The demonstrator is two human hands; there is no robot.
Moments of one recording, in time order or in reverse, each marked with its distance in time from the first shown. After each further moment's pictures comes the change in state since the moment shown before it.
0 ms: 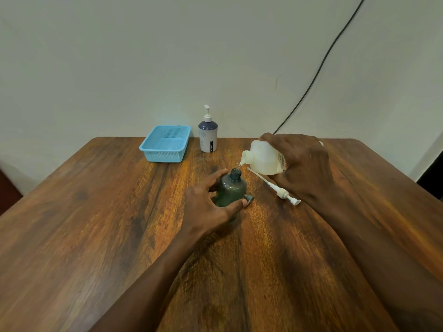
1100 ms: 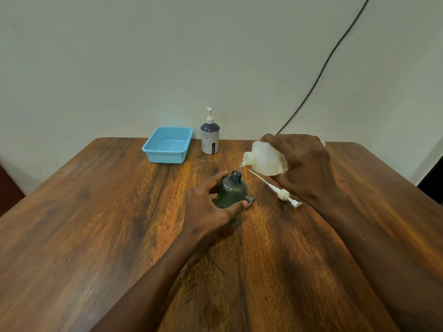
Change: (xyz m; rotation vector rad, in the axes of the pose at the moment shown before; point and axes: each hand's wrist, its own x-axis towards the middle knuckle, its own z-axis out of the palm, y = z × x) left_hand -0.003 0.001 -0.002 0.000 0.015 -0.005; right_hand 0.004 -0.003 -0.006 0.005 0.036 -0.041
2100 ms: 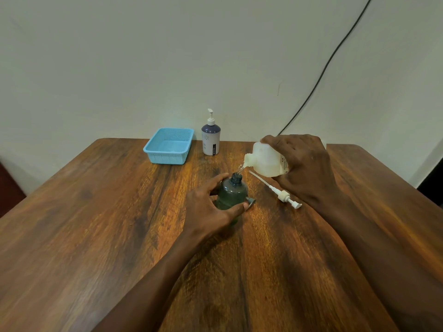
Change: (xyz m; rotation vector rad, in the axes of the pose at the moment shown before) left_hand -0.002 -0.002 0.000 0.016 0.010 0.002; right_hand 0.001 0.002 0.000 0.007 -0.029 -0.014
